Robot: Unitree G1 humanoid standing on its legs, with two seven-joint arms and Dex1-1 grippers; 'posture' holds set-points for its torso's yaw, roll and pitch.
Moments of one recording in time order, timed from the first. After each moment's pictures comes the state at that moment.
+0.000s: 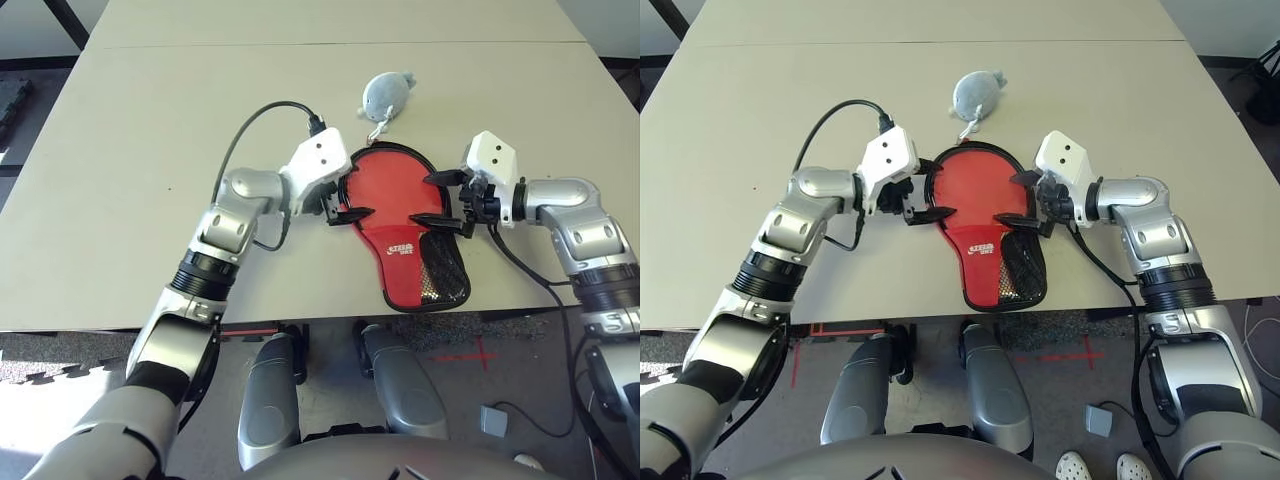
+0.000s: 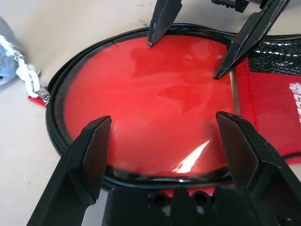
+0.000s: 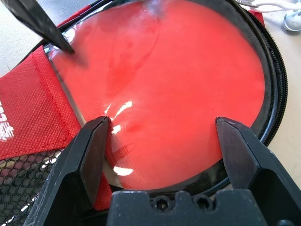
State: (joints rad) left arm -0.69 0.27 -0.26 0.18 0.01 0.37 -0.95; right arm -0.57 -0.63 0.11 0.29 0.11 0.27 1.14
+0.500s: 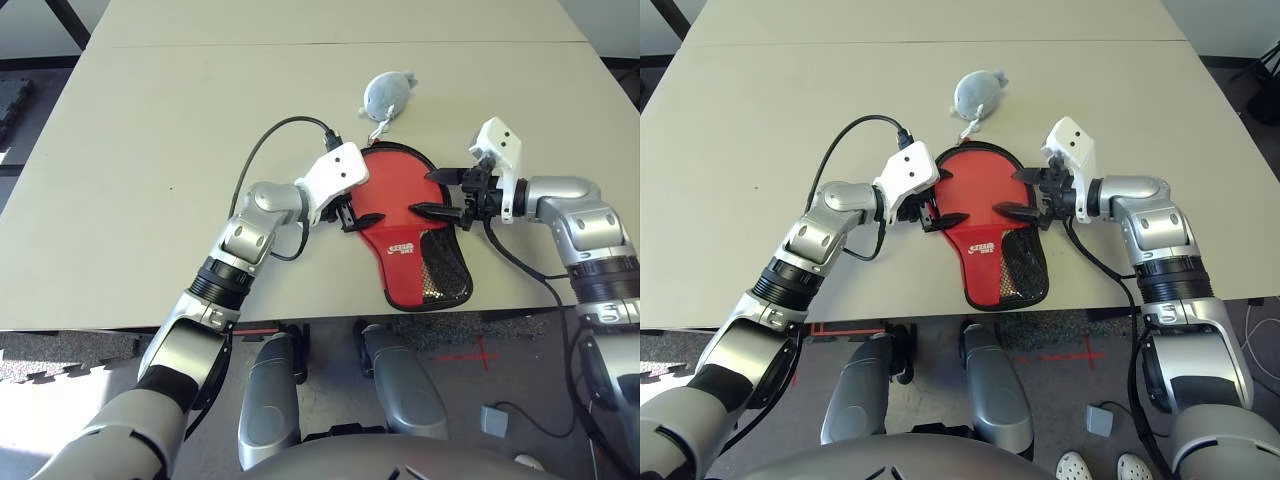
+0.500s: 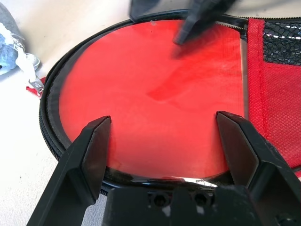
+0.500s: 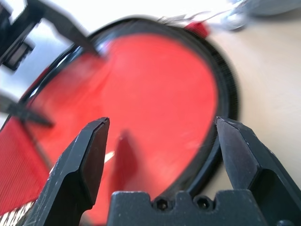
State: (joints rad) left arm -0.66 0.25 -0.31 0.19 0.02 0.34 -0.86; right arm -0.75 -0.59 -0.03 0.48 0.25 0.50 1.05
